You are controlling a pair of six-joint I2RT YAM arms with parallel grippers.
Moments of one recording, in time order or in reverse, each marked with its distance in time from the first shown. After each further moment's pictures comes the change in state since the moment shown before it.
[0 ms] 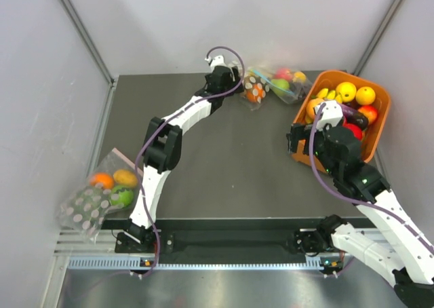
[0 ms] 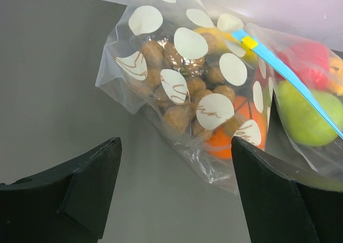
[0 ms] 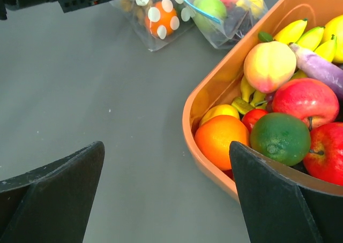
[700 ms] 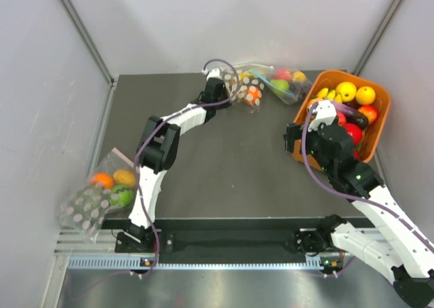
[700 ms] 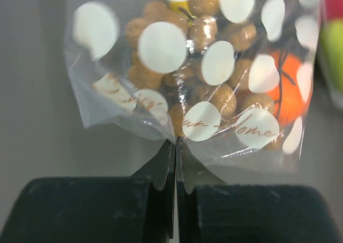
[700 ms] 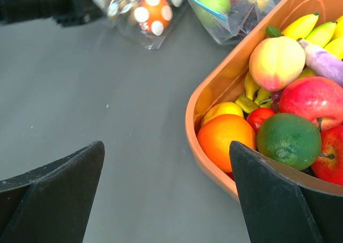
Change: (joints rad) left arm 0.034 -0.007 -0.167 0.105 0.112 0.018; right arm 0.000 0.041 -0.029 0.033 -0.011 -0.011
